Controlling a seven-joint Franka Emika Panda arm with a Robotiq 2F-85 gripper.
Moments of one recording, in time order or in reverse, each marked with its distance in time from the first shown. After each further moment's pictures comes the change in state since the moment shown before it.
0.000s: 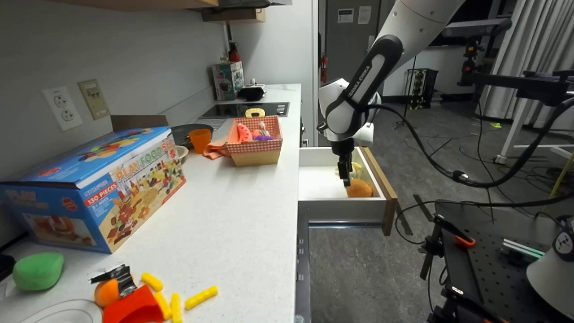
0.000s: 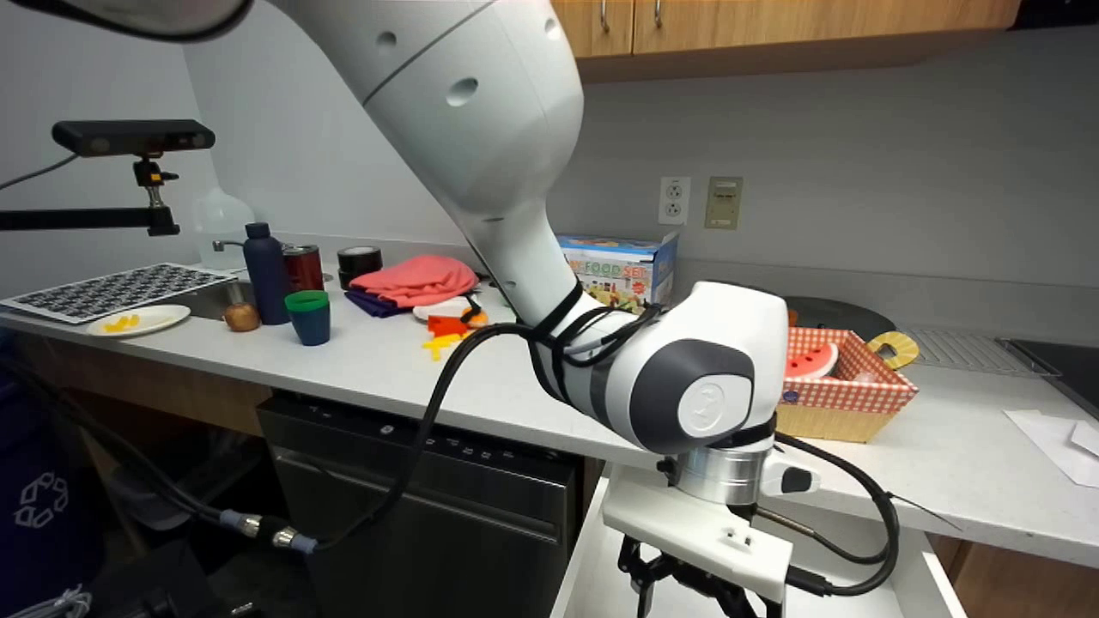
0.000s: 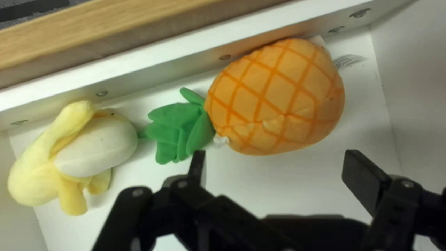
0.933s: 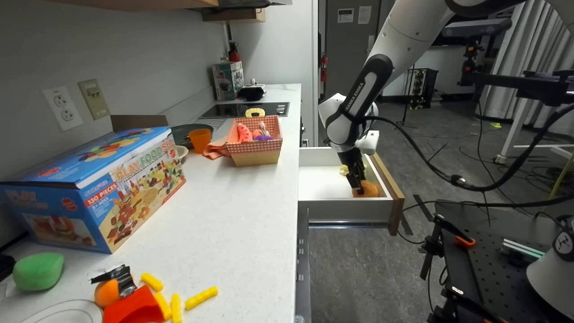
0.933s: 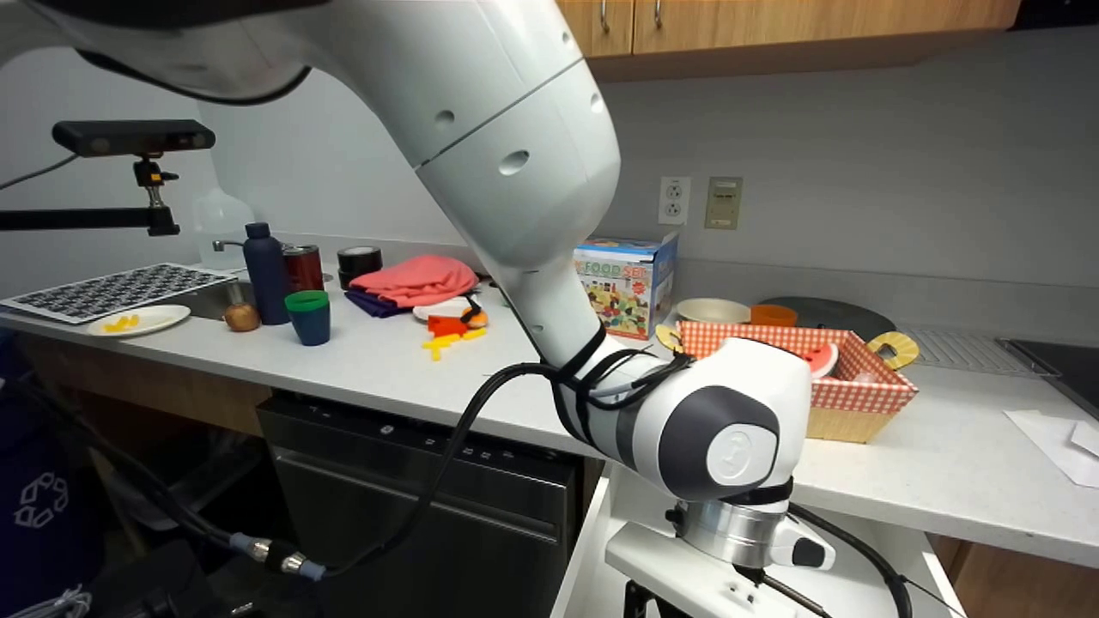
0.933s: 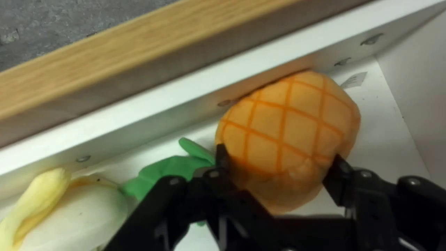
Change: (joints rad) arm -0.002 0.110 -0.036 0.081 -0.013 -0.150 0.080
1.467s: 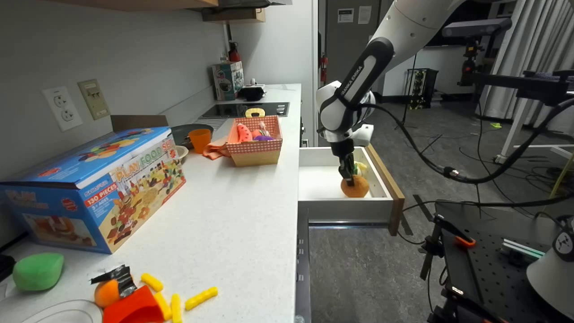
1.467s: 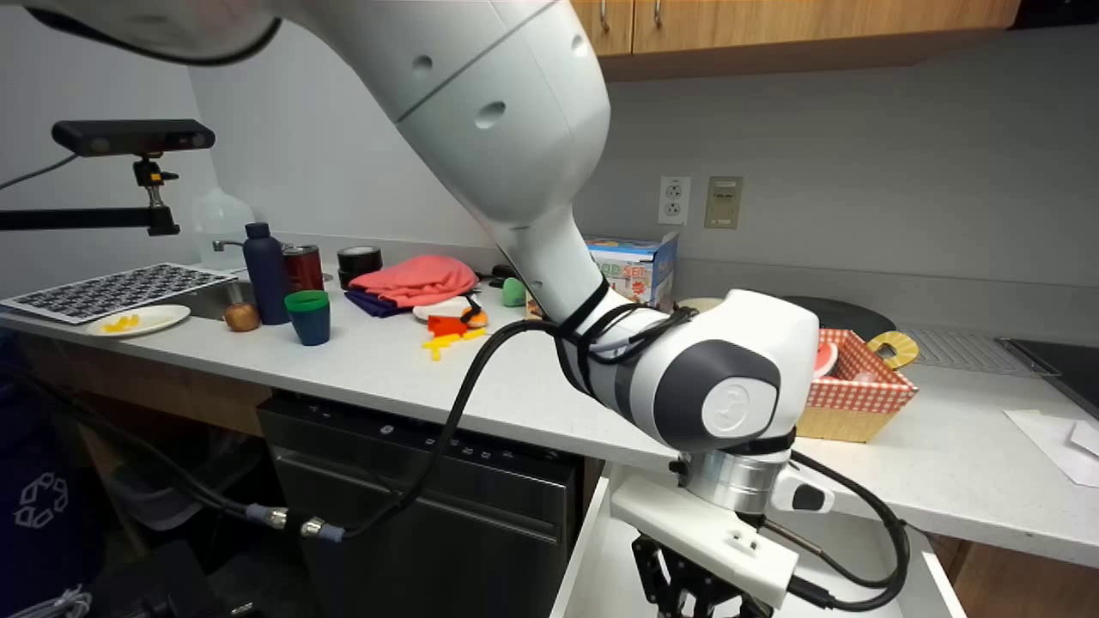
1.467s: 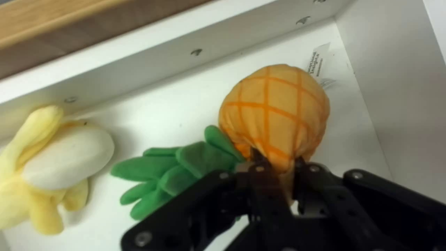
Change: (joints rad) arm -0.027 -0.073 0.056 -0.002 0.070 0.011 -0.064
